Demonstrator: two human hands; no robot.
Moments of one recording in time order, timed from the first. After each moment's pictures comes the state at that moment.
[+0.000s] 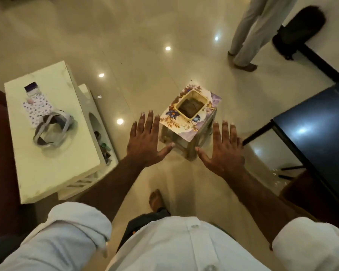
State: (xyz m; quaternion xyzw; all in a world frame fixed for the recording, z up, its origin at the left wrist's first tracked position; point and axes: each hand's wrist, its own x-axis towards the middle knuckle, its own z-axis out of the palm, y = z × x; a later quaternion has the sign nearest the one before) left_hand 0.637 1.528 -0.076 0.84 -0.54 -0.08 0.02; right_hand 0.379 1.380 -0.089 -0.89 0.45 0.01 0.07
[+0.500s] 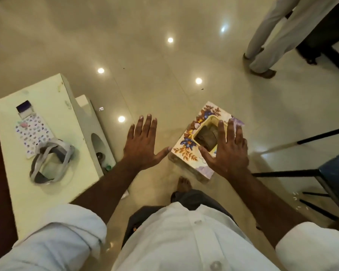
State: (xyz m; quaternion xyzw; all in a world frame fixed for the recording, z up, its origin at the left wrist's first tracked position) left_hand 0.881 1.380 -0.127 0.83 -0.55 -0.12 -0.01; right_hand 0.607 1.223 -0.127 -0.88 0.47 -0.01 0.06
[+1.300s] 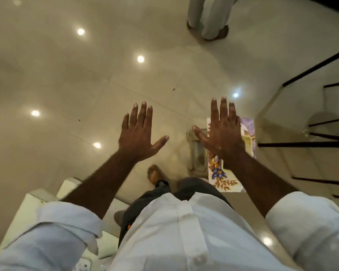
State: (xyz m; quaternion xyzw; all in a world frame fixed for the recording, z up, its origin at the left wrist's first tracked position) left_hand 1.208 0.982 -0.139 0.62 -0.76 -0.16 -0.06; right_hand 0.907 0.977 -0.136 -0.70 0.70 0.03 0.14
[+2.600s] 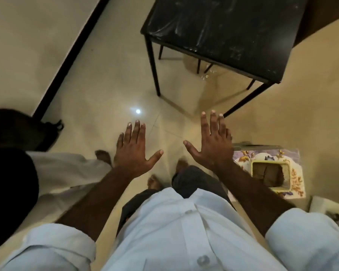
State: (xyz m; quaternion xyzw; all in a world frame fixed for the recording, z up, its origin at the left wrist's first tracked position) left_hand 0.628 0.330 -0.130 -0.07 -0.98 -0.07 -0.19; right_hand 0.626 0.621 -0.147 0.01 0.99 -0.07 0.08
